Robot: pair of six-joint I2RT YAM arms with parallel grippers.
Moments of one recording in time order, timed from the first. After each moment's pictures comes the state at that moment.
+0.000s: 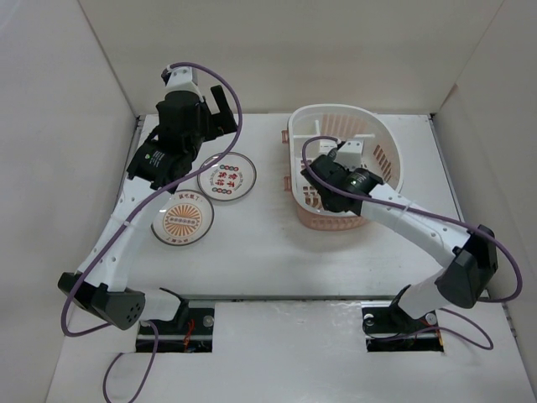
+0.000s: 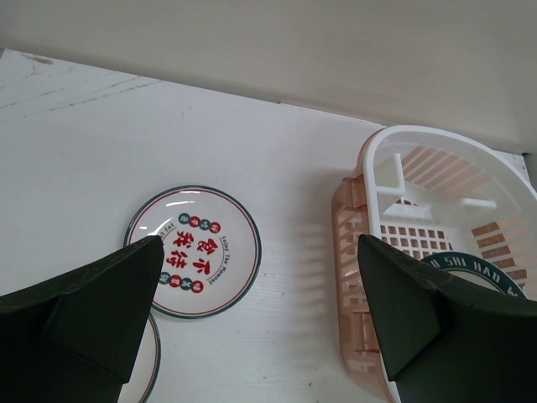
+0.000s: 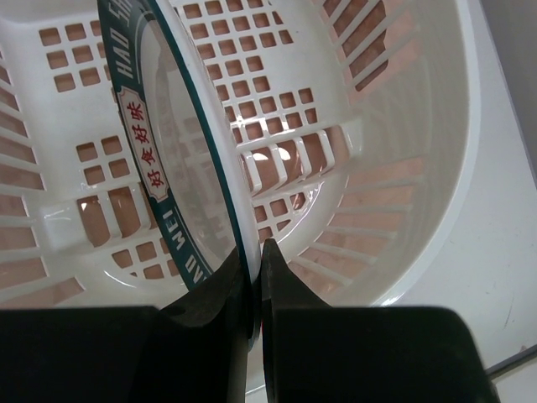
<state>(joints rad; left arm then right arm) -0.45 1.33 1.63 -0.61 -0.34 -0.41 0.78 1.48 1.34 -0.95 0.92 0.74</state>
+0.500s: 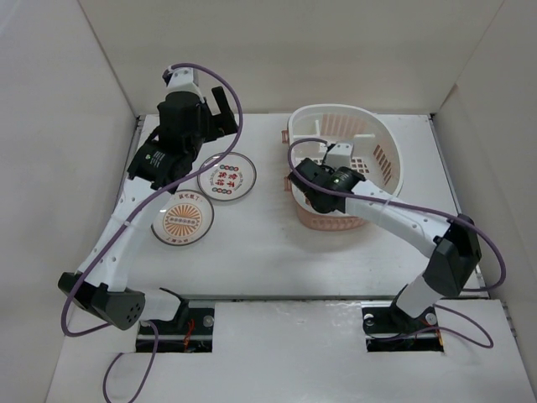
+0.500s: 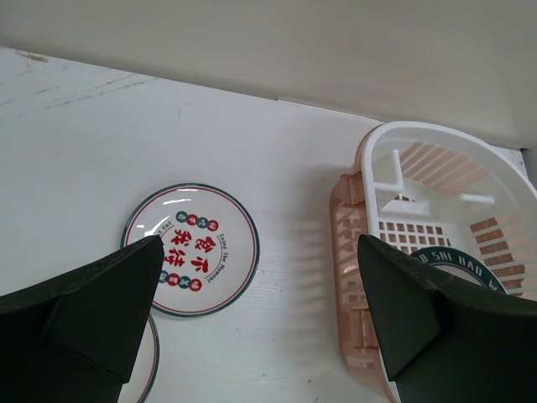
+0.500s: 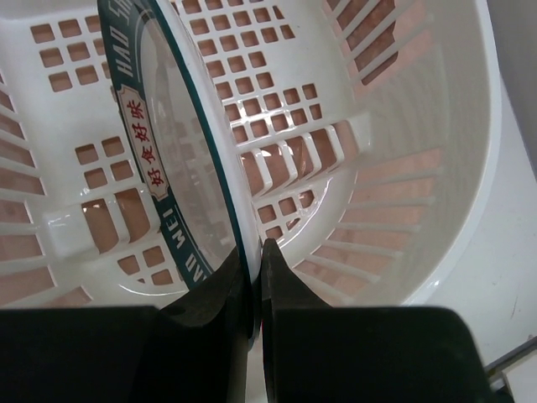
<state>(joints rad) -0.45 1.32 1.62 -0.60 -0.33 -0.41 0.82 1.58 1.39 -1.00 0.97 0.84</state>
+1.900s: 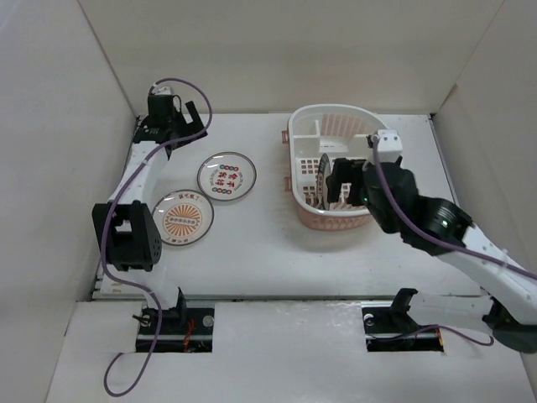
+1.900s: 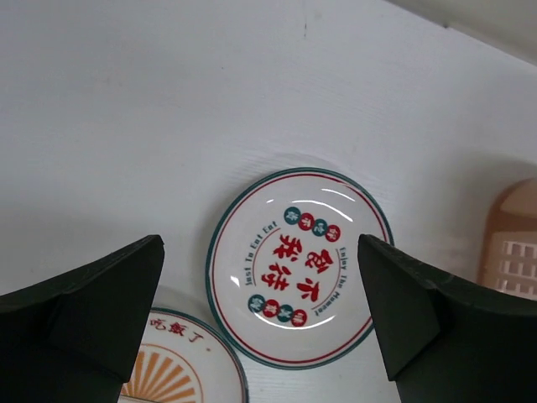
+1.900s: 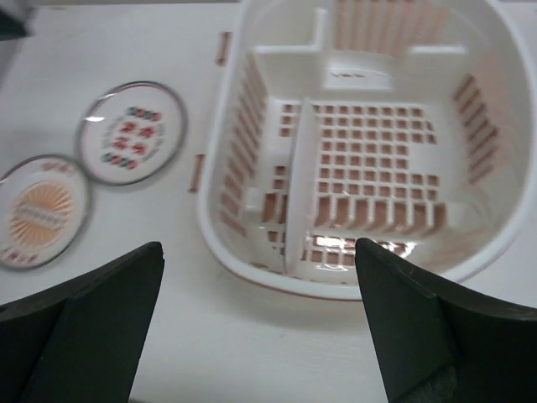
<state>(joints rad) -0.07 1.69 1.53 -0.47 -0.04 -0.40 0.94 1.11 1.42 -0.81 0.75 0.50</state>
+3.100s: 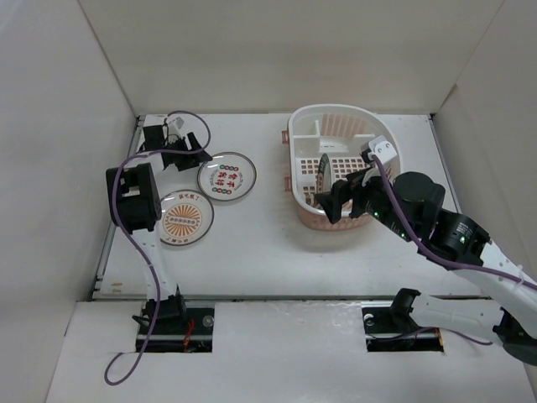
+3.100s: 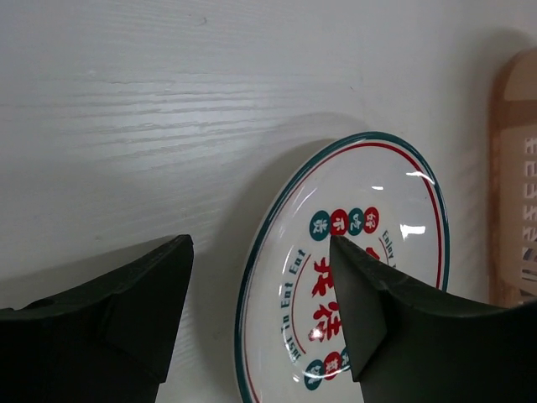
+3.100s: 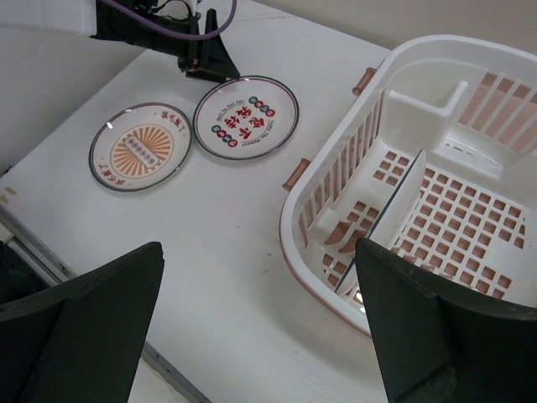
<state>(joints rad) 0.16 2.18 1.50 -0.12 0.69 -0.24 0.94 0.90 1.26 -0.57 0.30 0.17</state>
